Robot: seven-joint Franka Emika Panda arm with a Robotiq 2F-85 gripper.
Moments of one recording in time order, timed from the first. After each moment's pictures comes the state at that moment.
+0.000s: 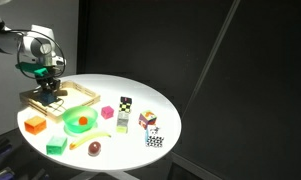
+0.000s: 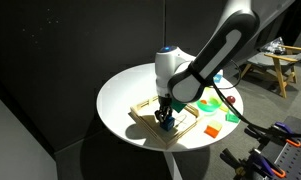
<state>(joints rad) 0.38 0.54 0.03 -2.07 -0.13 2.59 0.33</state>
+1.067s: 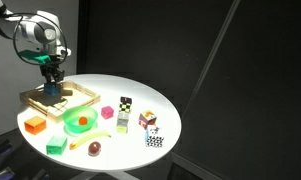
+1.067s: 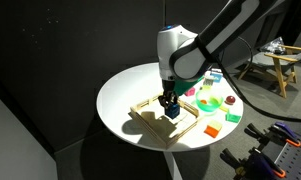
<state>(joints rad) 0.34 0.41 0.03 -2.08 -0.13 2.42 0.37</state>
